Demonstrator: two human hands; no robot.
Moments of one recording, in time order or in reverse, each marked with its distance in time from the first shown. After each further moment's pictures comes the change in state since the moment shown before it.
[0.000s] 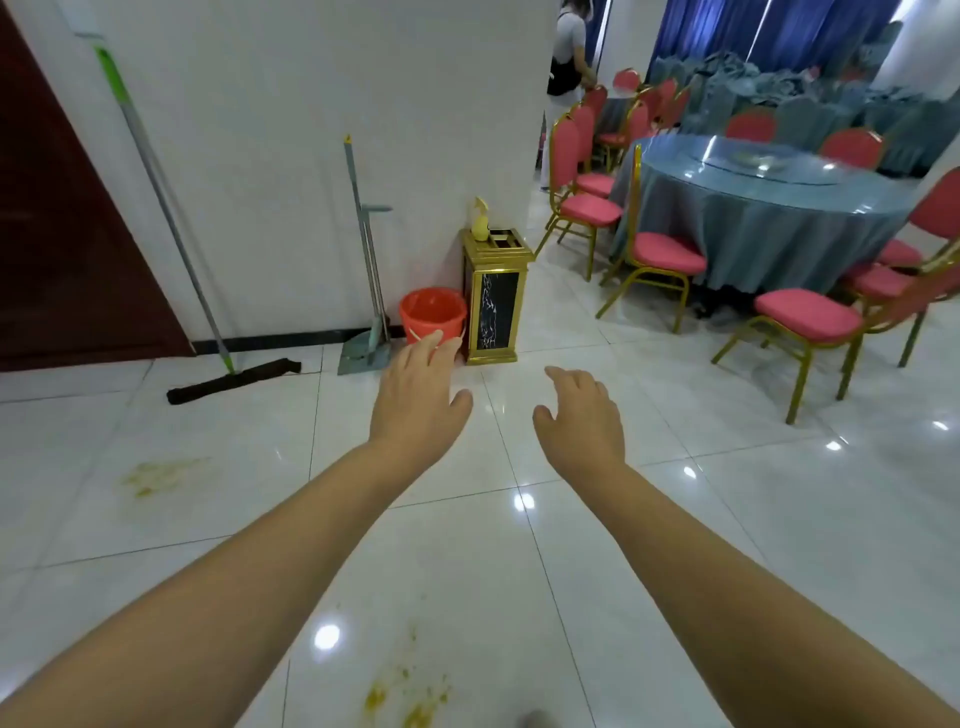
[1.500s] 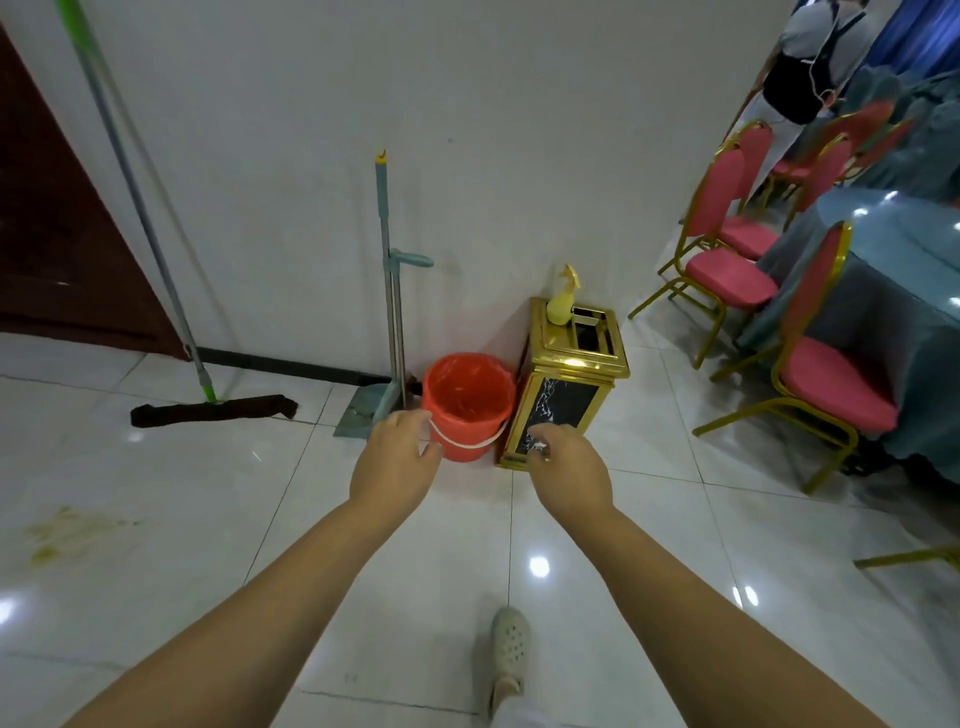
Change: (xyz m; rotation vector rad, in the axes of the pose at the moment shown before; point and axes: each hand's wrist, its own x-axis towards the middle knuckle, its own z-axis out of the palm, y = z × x) left_hand 0.609 -0.167 0.212 -0.288 -0.004 -0.527; right_hand 0.698 -0.005 0.207 0.118 -0.280 -0.187
